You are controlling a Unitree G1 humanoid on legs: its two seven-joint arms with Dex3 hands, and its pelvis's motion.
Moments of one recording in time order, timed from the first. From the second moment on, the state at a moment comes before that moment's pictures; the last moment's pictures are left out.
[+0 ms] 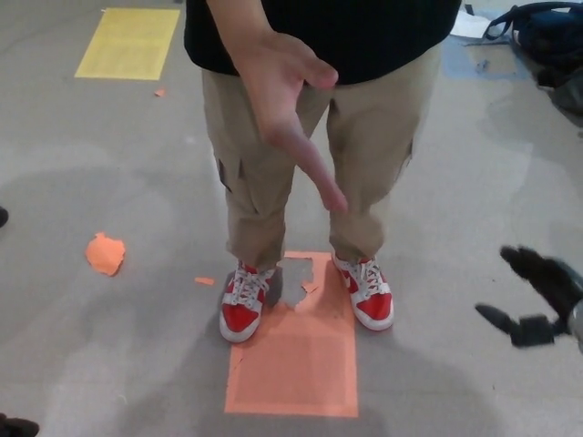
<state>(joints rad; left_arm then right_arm) -0.20 0.62 -0.05 1.19 0.18 -0.30 -0.29 -0.58 -0.40 0.16 1.09 -0.36 -0.02 0.15</state>
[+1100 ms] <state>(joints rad) -0.22 0.61 -0.05 1.18 0.18 -0.29 -0.29 -0.49 -0.37 0.26 1.35 -0.37 0.06 0.35</state>
